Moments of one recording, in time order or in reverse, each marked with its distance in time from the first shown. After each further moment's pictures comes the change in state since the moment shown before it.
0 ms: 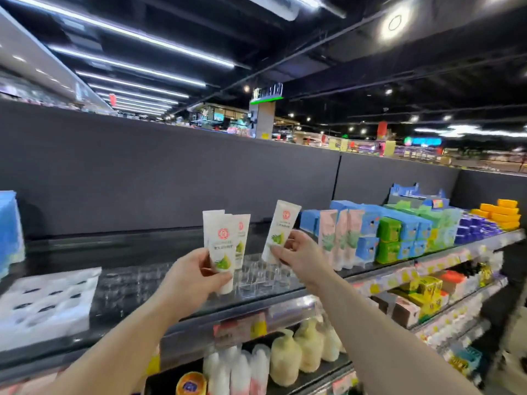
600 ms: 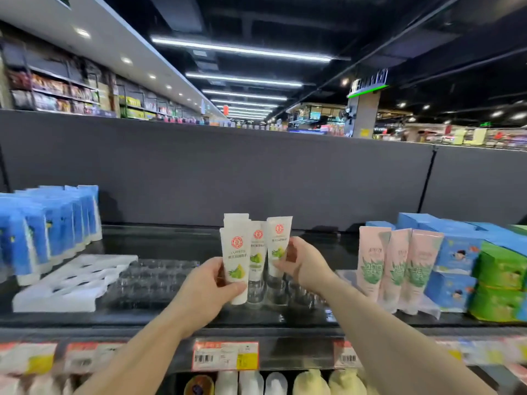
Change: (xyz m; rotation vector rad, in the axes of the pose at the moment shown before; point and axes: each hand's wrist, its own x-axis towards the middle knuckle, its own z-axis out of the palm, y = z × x) left_hand 0.018 0.014 0.062 0.075 0.261 -0.213; right_hand 0.106 0.046 0.007 -0.251 -0.447 -0.165
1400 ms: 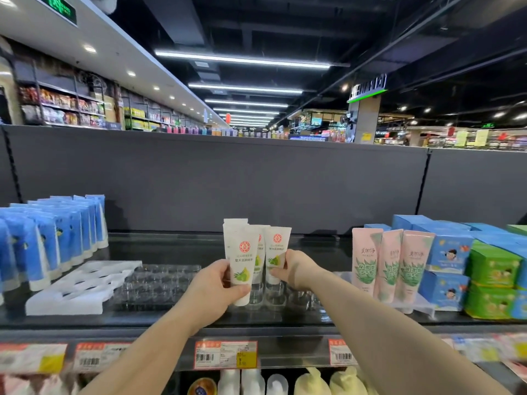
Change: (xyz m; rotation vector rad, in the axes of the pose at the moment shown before) left_hand -0.001 0.010 0.008 0.052 -0.026 0.024; right_hand 0.007 -0.007 0.002 -0.215 -0.183 0.128
